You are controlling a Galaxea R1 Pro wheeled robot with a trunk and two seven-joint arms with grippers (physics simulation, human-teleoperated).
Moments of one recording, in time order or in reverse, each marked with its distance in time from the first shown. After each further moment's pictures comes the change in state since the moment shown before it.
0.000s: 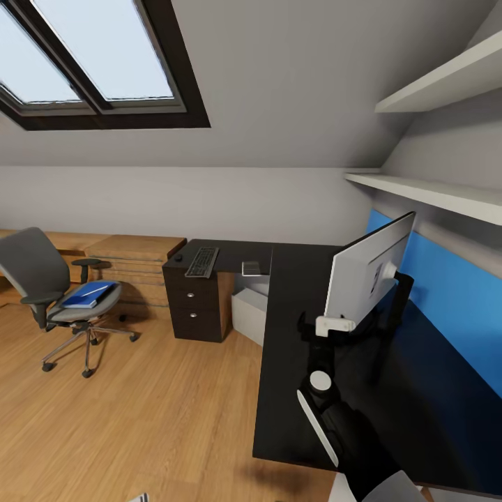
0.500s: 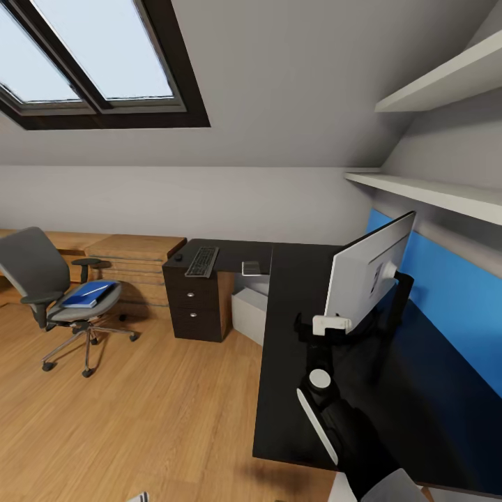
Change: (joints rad) left arm 0.000 0.000 0.000 0.000 0.000 -0.021 -0.006; right arm -0.007 -0.001 0.003 -0.001 -0.003 0.029 0.048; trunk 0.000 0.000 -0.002
